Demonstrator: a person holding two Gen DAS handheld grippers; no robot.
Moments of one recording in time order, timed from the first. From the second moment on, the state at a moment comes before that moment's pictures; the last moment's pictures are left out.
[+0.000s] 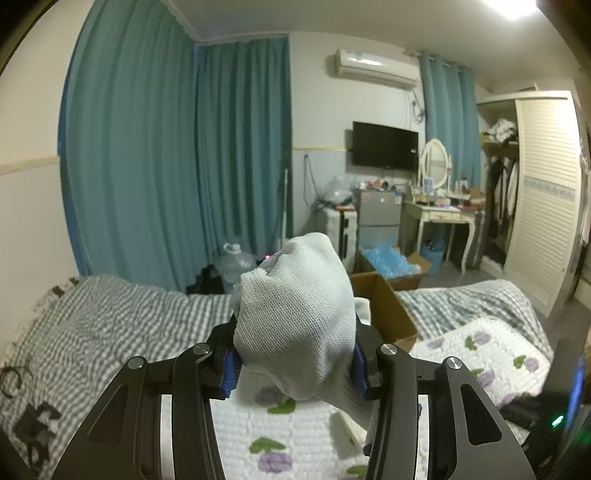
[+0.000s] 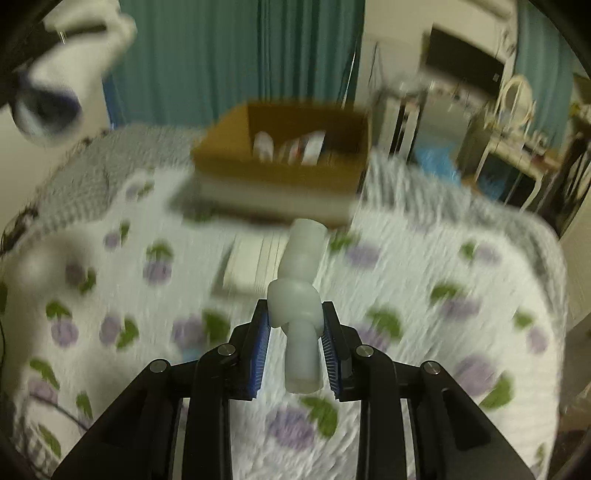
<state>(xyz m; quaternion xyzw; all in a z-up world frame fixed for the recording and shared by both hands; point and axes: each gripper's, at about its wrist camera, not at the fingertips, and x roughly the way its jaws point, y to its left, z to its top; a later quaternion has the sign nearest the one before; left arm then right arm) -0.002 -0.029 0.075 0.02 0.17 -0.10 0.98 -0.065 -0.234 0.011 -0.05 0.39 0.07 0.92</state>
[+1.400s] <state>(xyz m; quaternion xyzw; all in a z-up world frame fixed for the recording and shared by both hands) 0.168 -0.082 -0.022 0.06 0.29 -0.08 0.95 0.152 -0.227 0.004 -0.05 0.34 0.09 0.93</state>
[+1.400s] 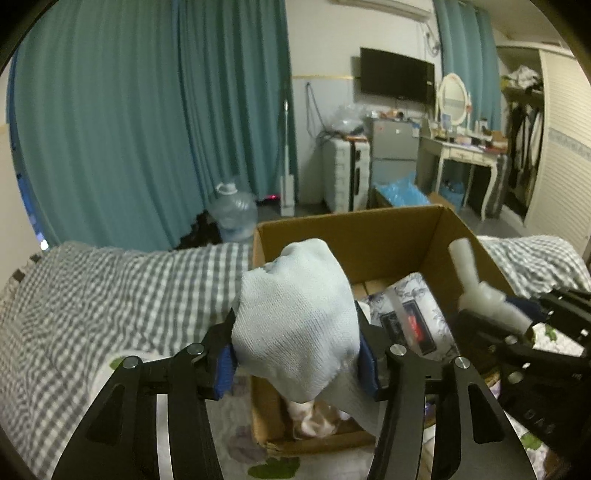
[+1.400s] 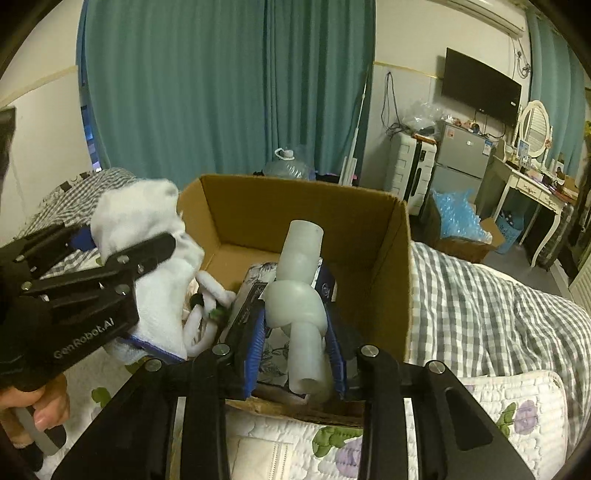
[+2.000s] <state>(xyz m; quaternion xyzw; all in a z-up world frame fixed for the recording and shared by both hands) 0.106 -0.057 0.056 0.06 0.22 -0.04 0.97 0.068 -0.237 0.109 -0.03 0.22 0.06 0.97</state>
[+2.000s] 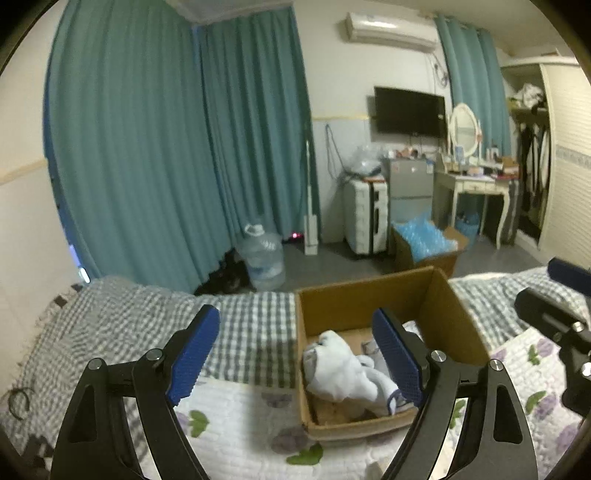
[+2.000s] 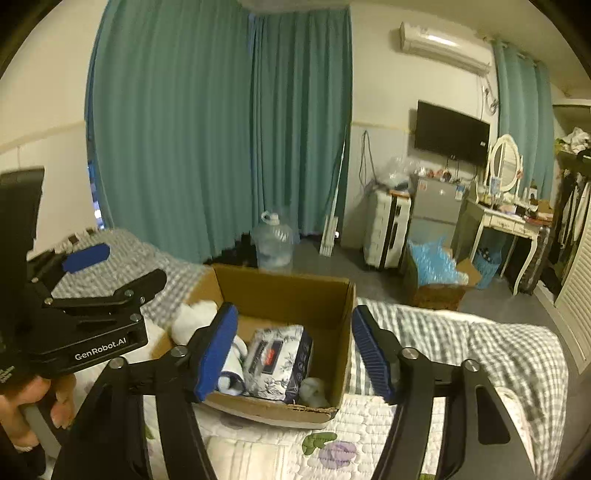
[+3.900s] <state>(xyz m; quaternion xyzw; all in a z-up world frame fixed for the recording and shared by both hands) -0.064 -0.121 -0.104 0.10 0.40 -0.20 0.89 -0.100 -0.258 0.078 0.00 0.29 0.07 0.95</state>
